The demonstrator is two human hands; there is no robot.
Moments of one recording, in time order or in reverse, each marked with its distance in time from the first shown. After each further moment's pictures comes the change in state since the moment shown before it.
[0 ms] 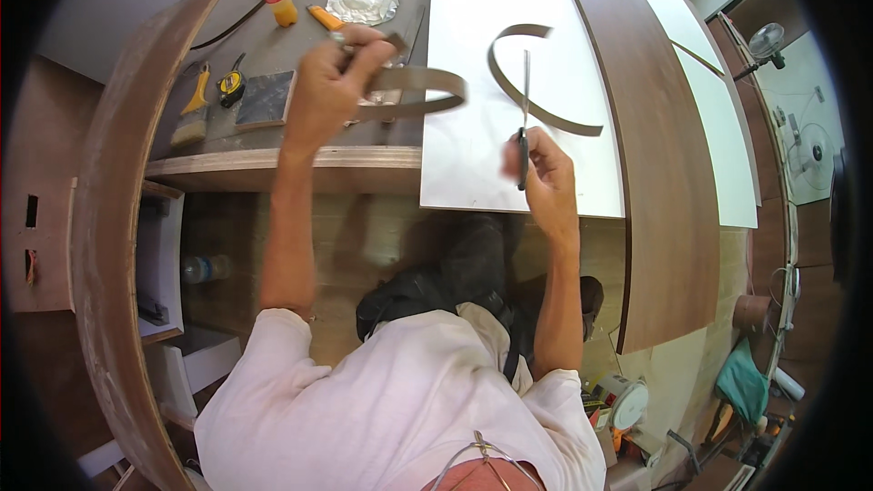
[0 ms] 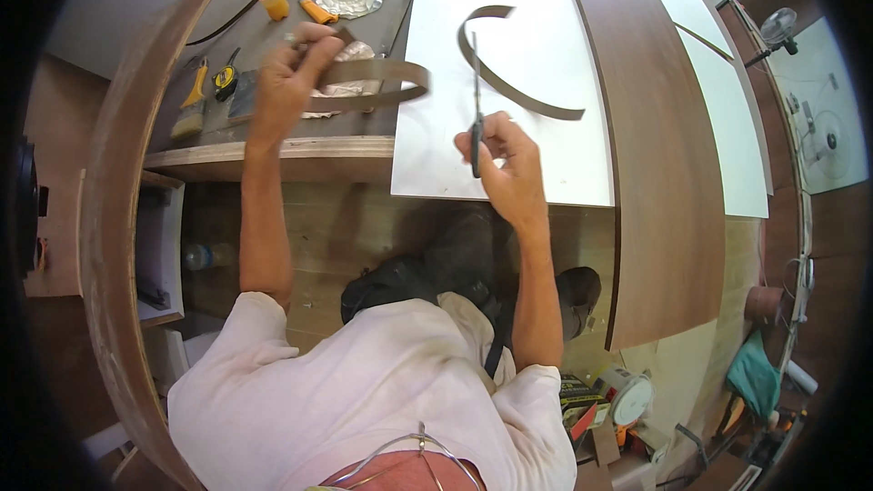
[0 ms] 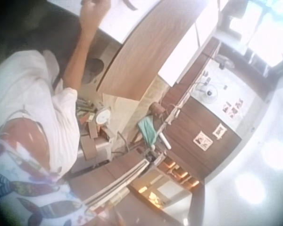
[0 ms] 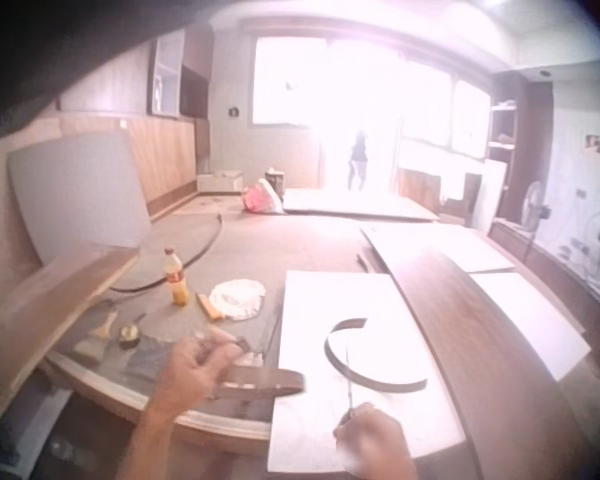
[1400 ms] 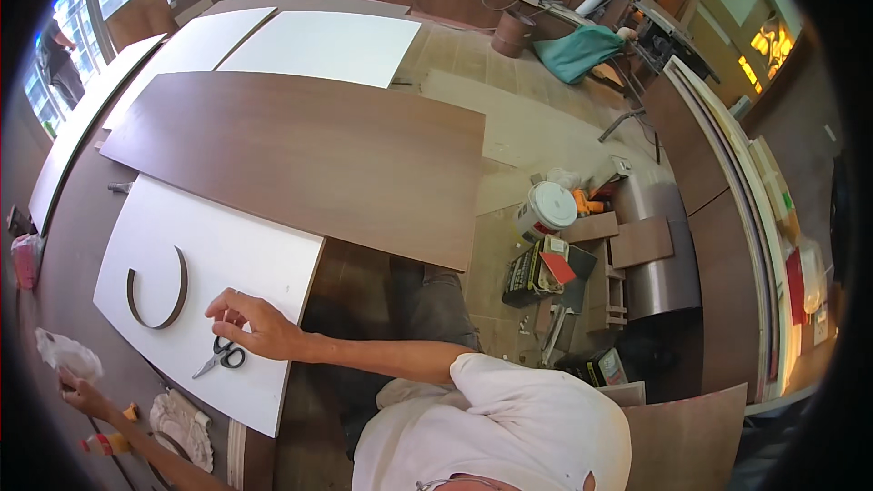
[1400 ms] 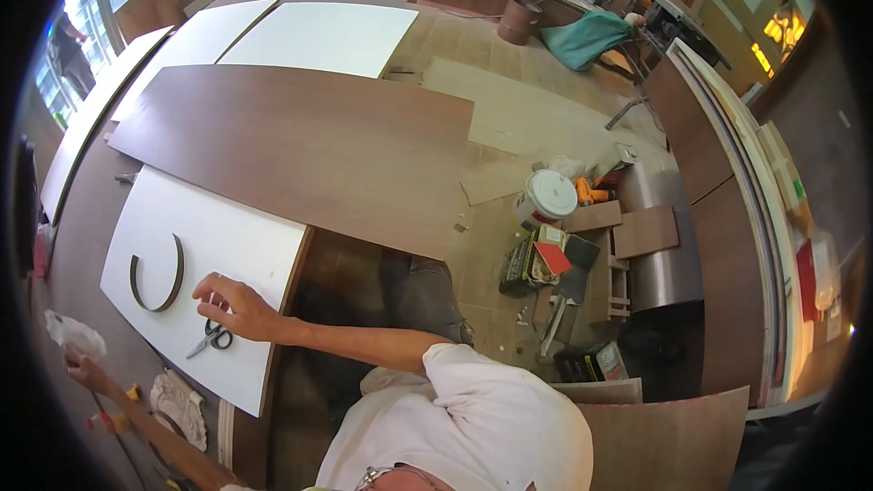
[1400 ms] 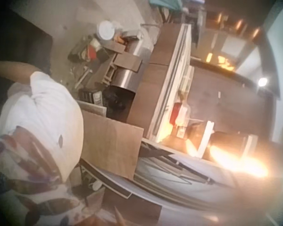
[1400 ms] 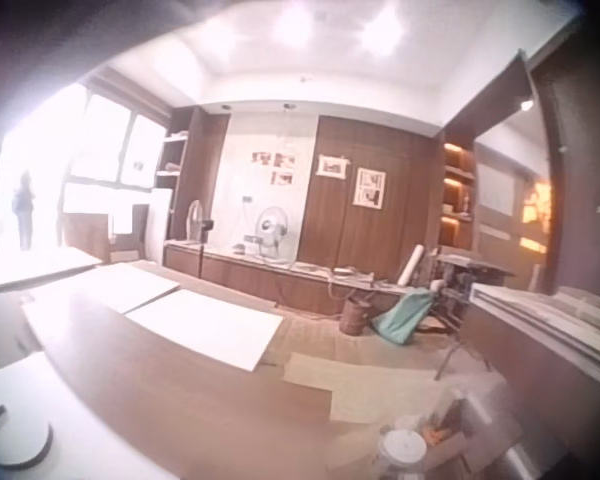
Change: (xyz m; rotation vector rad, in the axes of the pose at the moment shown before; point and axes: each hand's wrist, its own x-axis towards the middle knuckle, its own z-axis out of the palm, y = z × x) left_hand 0.252 -0.232 0.056 0.579 0.041 0.444; right_hand -0.017 0.031 -0.014 0.063 0.512 -0.061
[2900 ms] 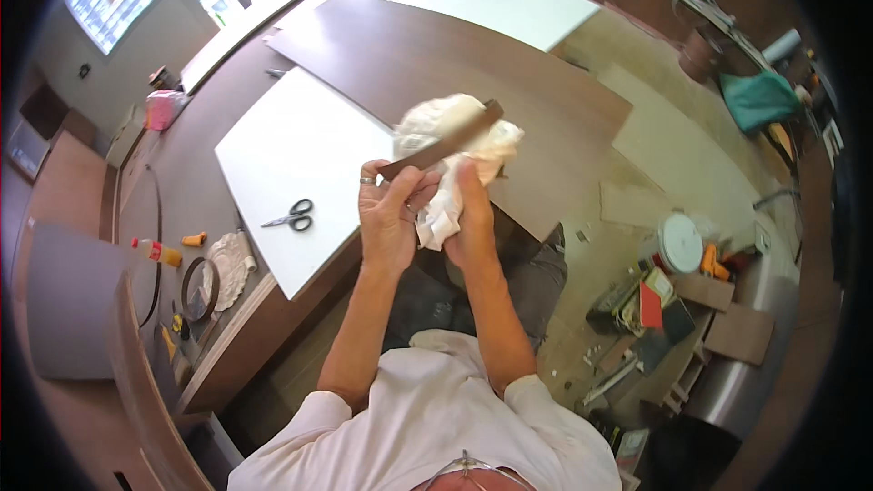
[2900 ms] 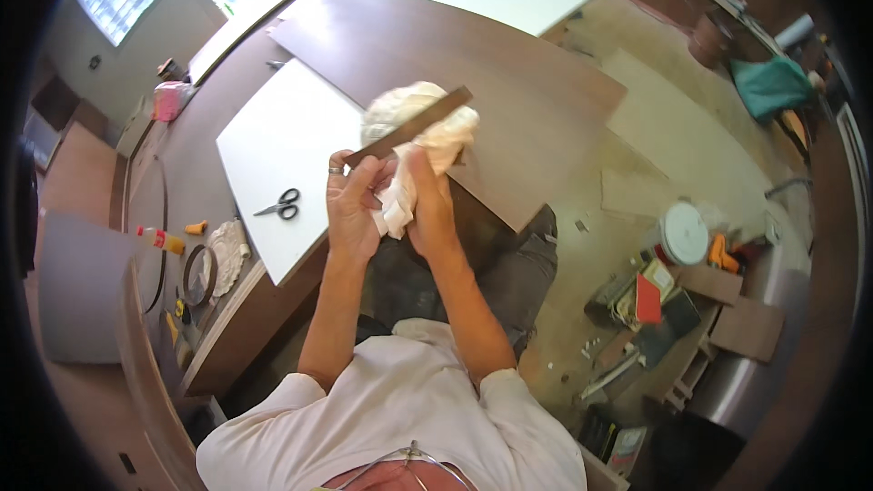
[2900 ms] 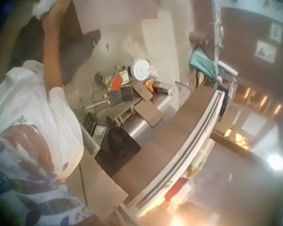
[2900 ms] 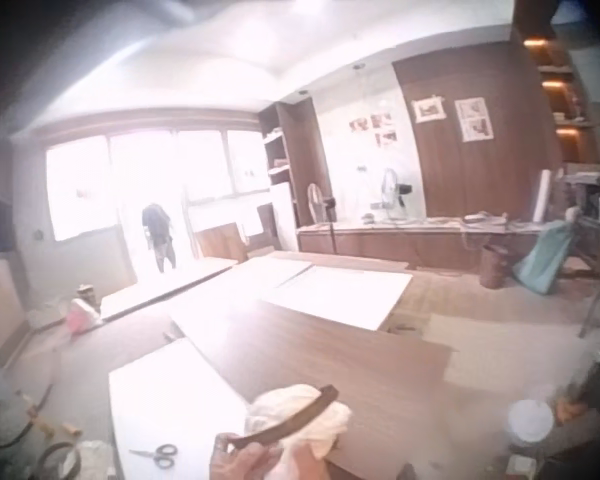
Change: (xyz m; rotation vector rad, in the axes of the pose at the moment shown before) left_hand -0.217 0.506 -0.019 -1.674 -0.501 -0.669; right_hand -0.086 -0.069 -0.131 0.911 0.372 0.016
